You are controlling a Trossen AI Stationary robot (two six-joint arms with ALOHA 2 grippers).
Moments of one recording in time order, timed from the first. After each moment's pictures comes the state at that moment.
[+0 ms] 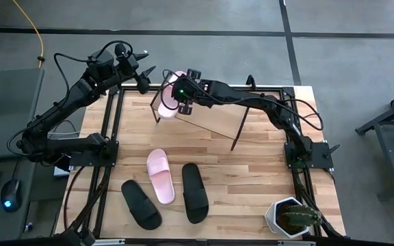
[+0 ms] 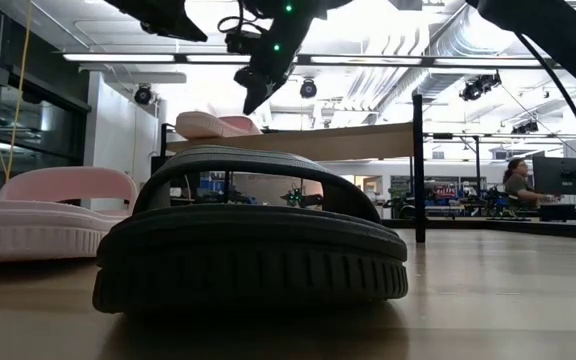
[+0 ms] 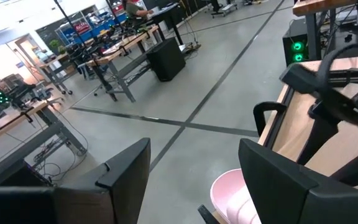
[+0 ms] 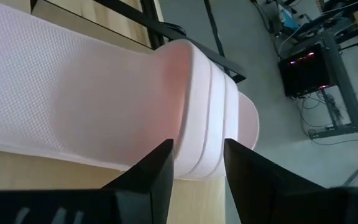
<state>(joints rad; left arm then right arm) 0.93 1.00 1.07 -0.24 0.08 0.44 -0.25 2.22 2.22 -0.78 0.48 -0.37</state>
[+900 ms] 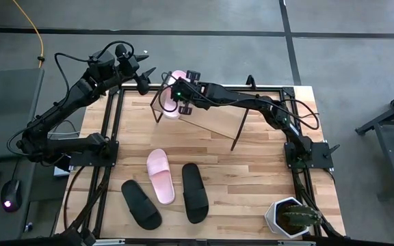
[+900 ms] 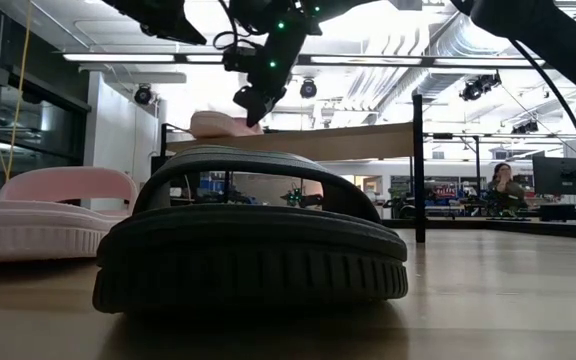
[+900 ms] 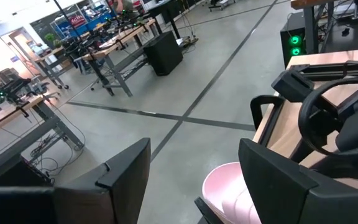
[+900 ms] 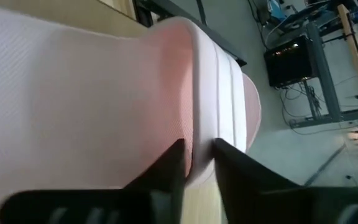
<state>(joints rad) 0.93 1.00 1.07 -0.27 0.09 0.44 -0.25 2.26 2.22 -0.77 0.57 -0.41</state>
